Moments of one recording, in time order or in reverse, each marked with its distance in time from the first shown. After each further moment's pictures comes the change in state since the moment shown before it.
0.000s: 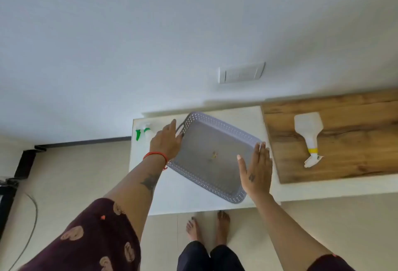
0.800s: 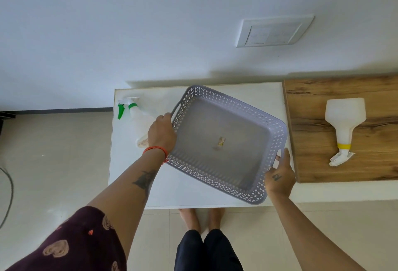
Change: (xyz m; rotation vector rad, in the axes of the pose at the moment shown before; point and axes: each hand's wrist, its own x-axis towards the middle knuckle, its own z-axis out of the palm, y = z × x) left_hand 0.085 -0.048 0.103 -0.053 0.095 -0.126; right_hand 0.047 0.069 0.075 0.112 0.109 0.323
